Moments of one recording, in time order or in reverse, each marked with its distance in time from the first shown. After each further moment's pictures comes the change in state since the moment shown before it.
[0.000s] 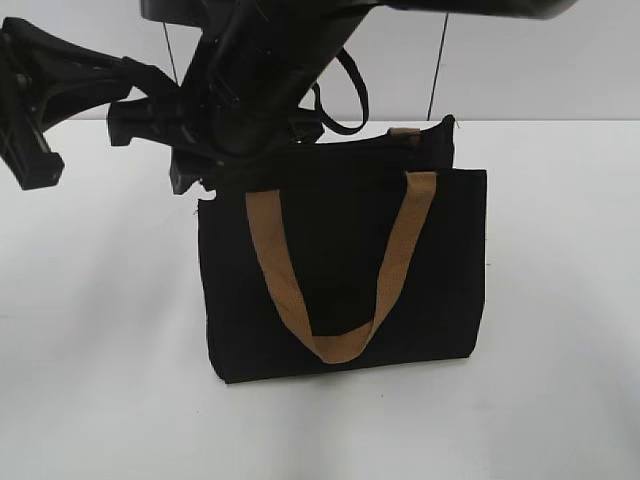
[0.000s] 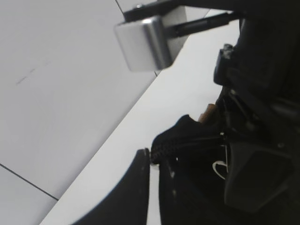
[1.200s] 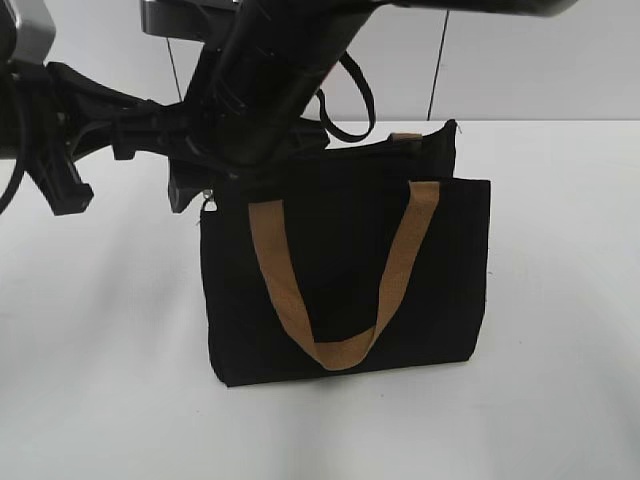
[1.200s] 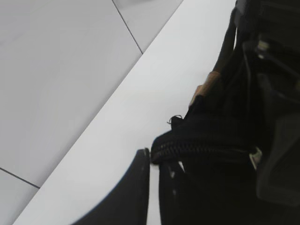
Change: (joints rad) left arm 0.000 0.117 0.000 -0.034 0.001 0.092; right arm 0.000 -0.004 0.000 0.032 0.073 -0.019
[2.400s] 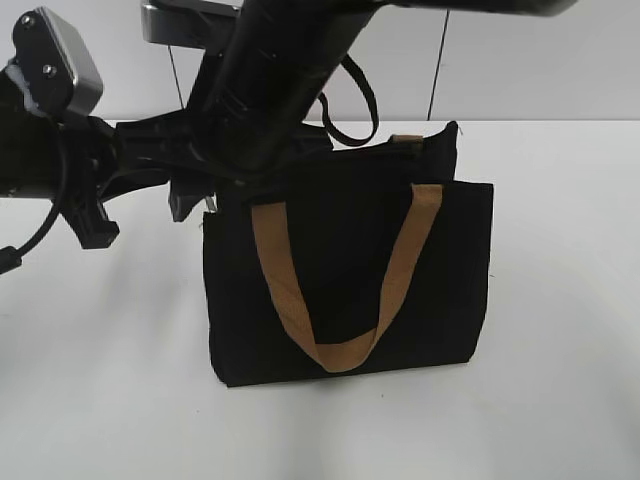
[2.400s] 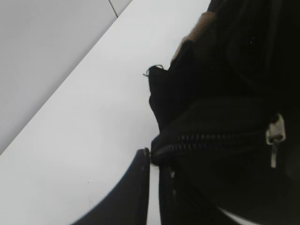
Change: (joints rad) left arm 0.000 0.141 0.000 0.003 0.001 0.000; right arm 0.000 0.000 0.000 0.011 0.035 -0.003
